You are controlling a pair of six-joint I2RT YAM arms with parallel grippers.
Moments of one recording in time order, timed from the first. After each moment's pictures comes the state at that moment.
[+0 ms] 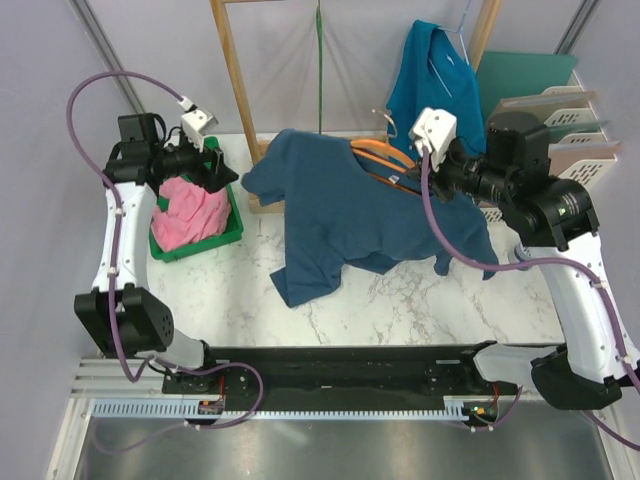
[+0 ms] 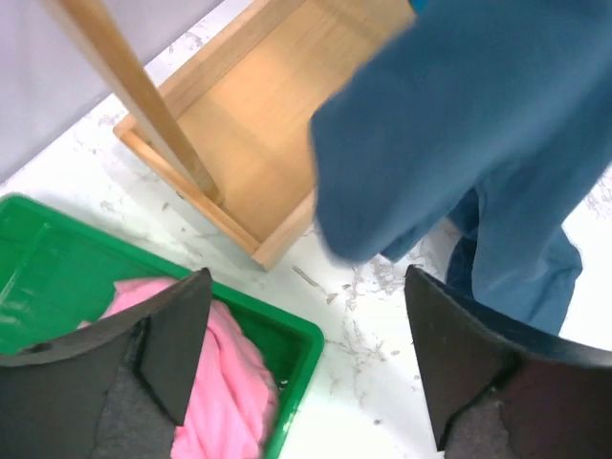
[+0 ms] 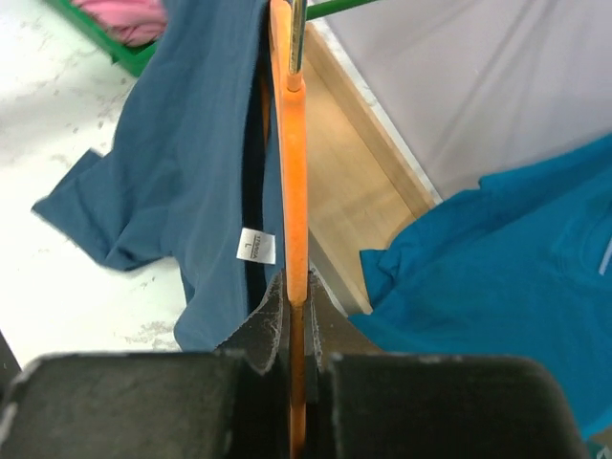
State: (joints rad) left arm 0.12 1.53 1.63 -0.80 0.82 0.61; right arm 0.42 1.24 1.81 -0.96 -0.40 -0.56
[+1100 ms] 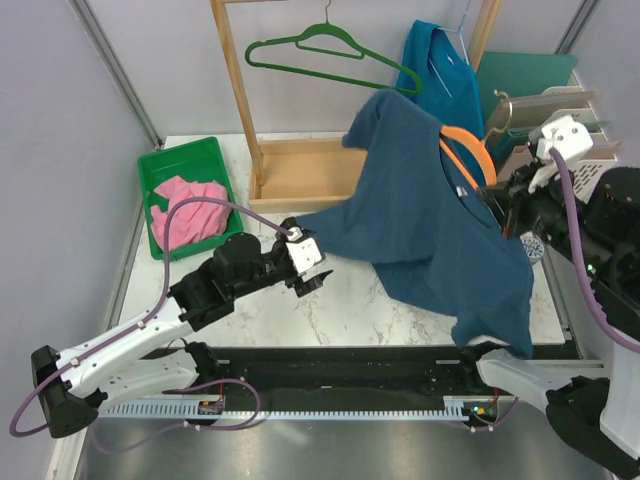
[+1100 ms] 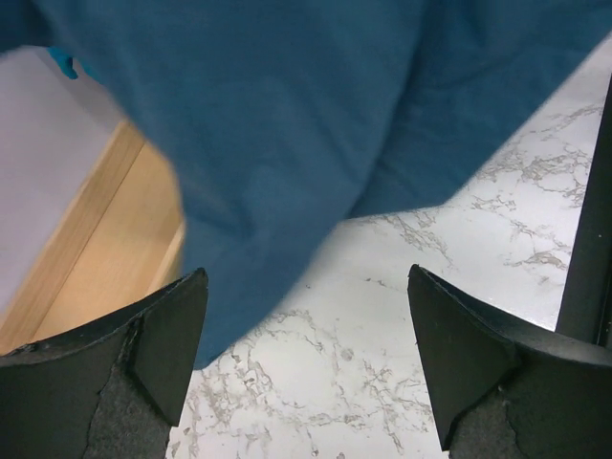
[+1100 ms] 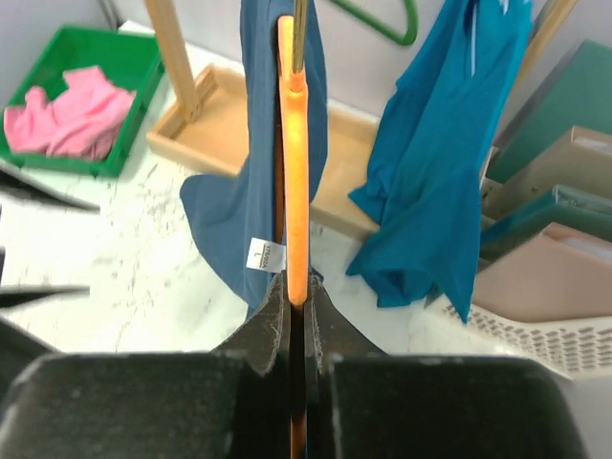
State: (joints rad) left arm -0.93 0.90 0.80 -0.13 0.11 0.39; right arm 0.40 1.09 2.06 -1.17 -0.02 -0.04
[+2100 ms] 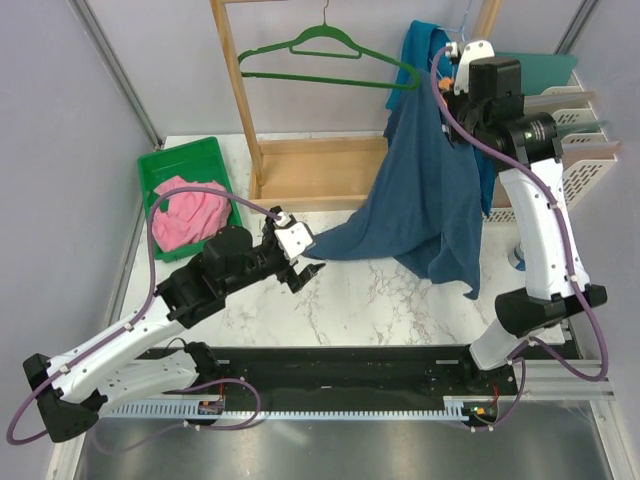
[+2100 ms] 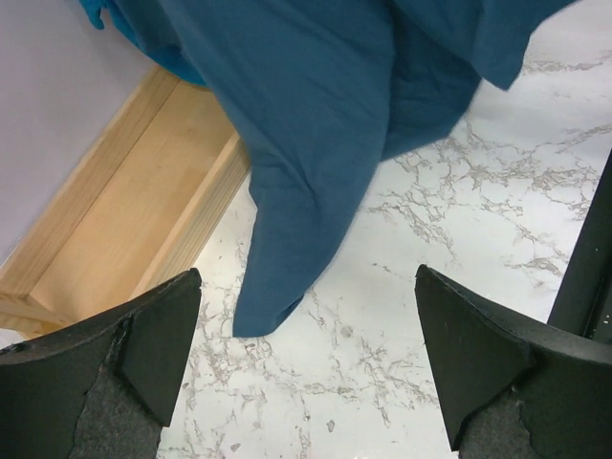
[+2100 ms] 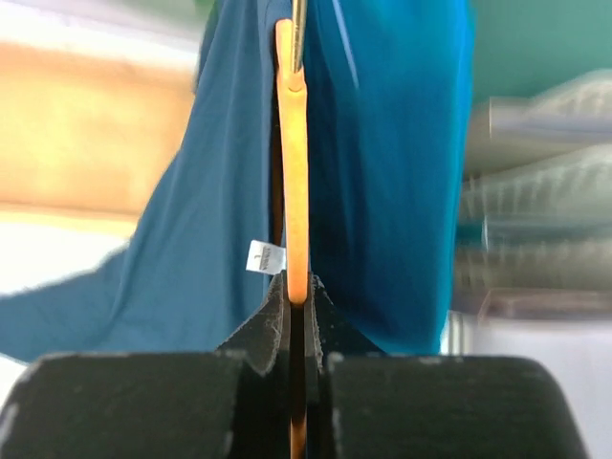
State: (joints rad) left arm -0.90 0.87 0.90 -0.27 0.05 0.30; right arm 0.28 1.60 2.14 -1.08 0.29 -0.06
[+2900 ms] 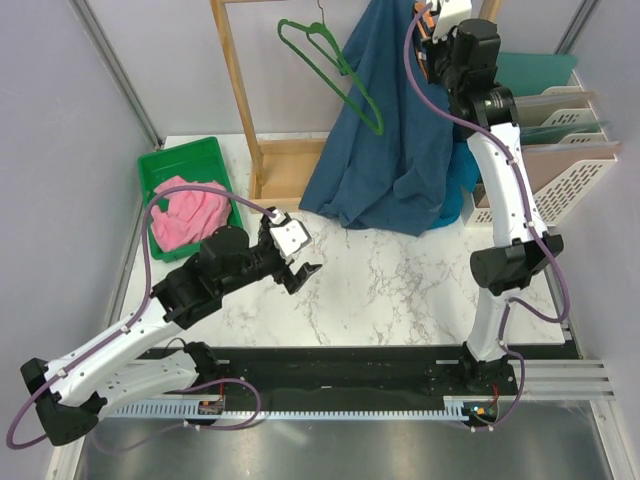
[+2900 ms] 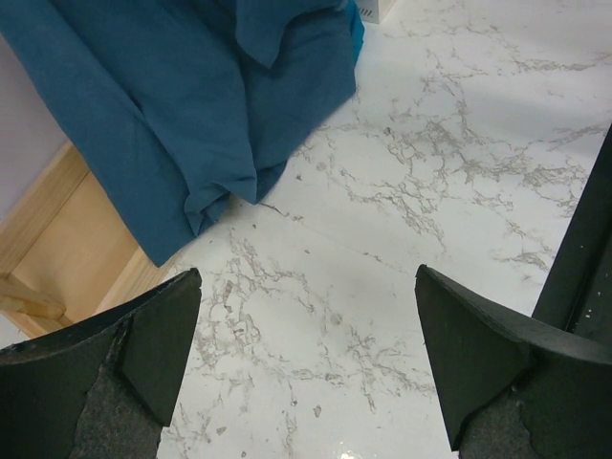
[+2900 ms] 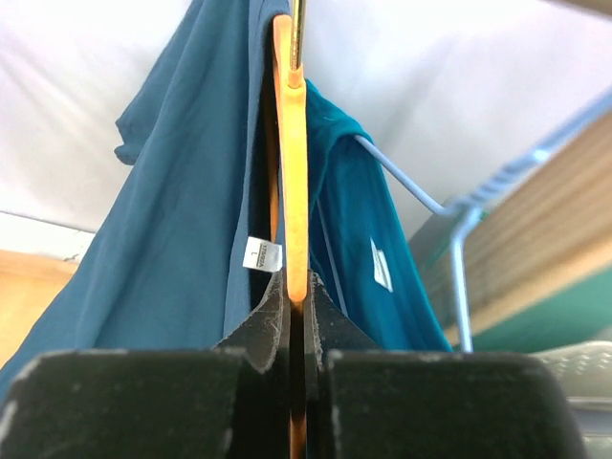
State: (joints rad) left arm -0.88 0.85 0.90 -0.30 0.05 0.26; right arm 0.24 1.96 2.44 -0.56 0.15 -0.22
